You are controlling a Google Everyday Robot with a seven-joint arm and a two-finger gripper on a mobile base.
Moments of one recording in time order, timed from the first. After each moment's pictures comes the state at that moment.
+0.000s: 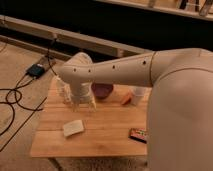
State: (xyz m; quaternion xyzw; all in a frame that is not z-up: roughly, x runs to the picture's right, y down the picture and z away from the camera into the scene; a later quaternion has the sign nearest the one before) arm -0.103 0.104 0.703 -0.26 0.24 0.64 0.68
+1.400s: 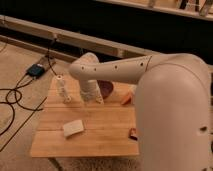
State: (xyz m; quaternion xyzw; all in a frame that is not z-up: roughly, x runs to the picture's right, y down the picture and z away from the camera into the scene) arm -0.055 0.090 0.781 -0.31 0.21 0.47 0.80
